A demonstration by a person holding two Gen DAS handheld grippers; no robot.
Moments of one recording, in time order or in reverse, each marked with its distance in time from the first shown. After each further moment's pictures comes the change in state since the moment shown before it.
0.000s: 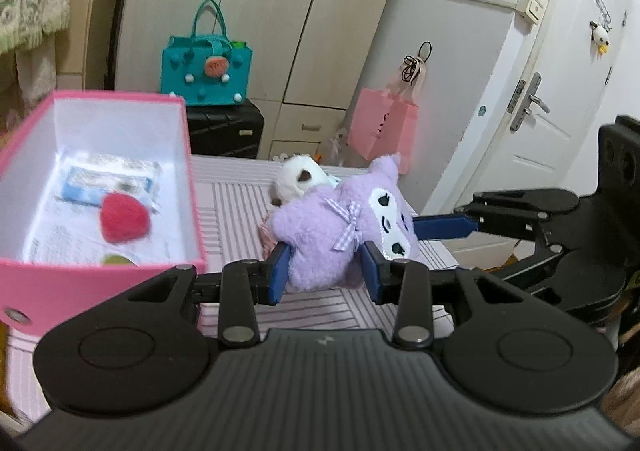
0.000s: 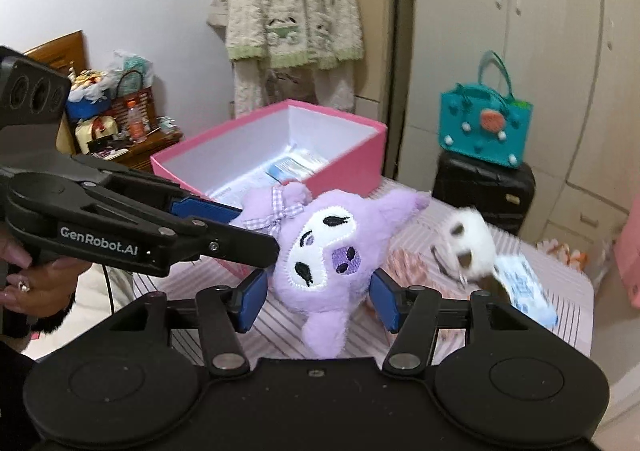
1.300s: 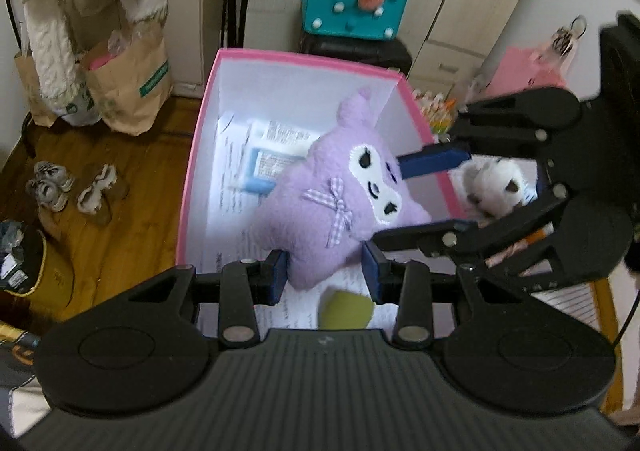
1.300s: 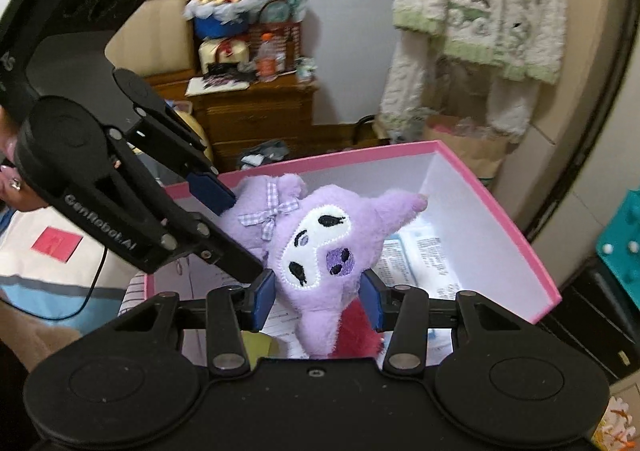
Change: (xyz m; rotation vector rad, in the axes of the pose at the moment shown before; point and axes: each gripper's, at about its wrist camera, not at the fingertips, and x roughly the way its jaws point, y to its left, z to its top) left arm 0.021 0.171 0.085 -0.176 0.314 0.307; right arm 0.202 0.017 0.150 -0.417 0.174 0.431
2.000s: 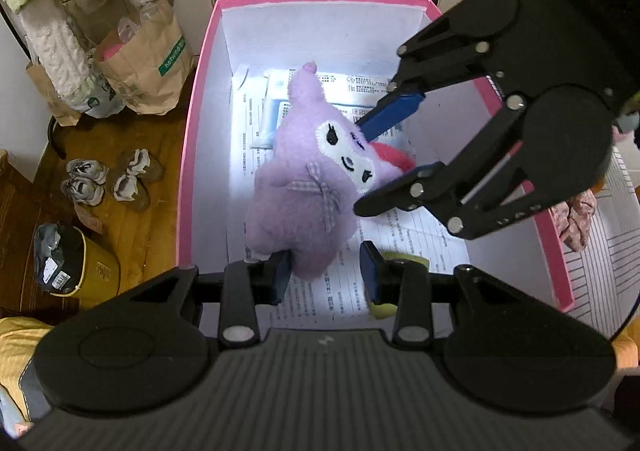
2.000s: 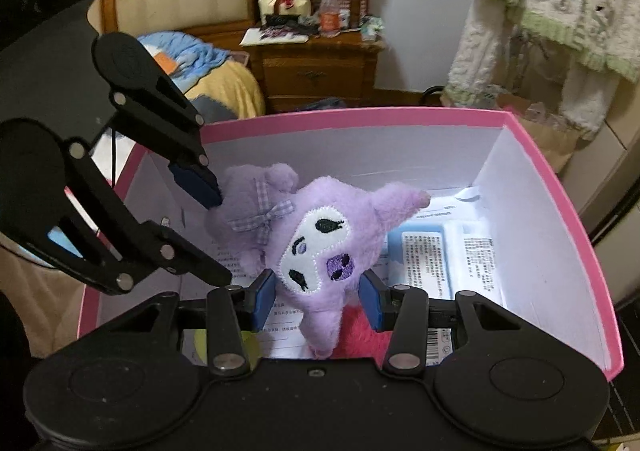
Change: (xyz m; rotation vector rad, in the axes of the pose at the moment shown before) left arm 0.036 -0.008 -0.007 0.110 0.142 0.135; right arm 0.063 -0.029 0.010 -0.129 0.130 0.195
